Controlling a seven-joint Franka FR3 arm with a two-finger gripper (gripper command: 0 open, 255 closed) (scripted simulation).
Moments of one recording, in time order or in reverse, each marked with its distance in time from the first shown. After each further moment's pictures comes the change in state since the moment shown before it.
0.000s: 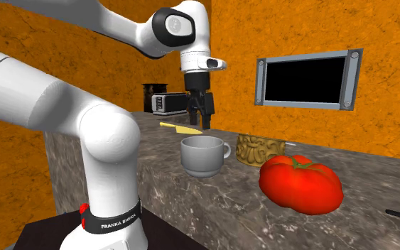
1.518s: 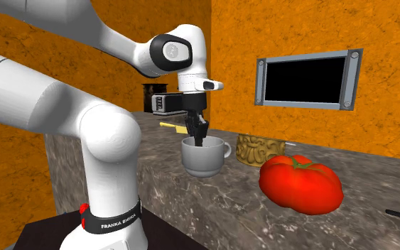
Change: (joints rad) arm 0.017 -0.023 0.016 -0.158 0.023 0.138 0.015
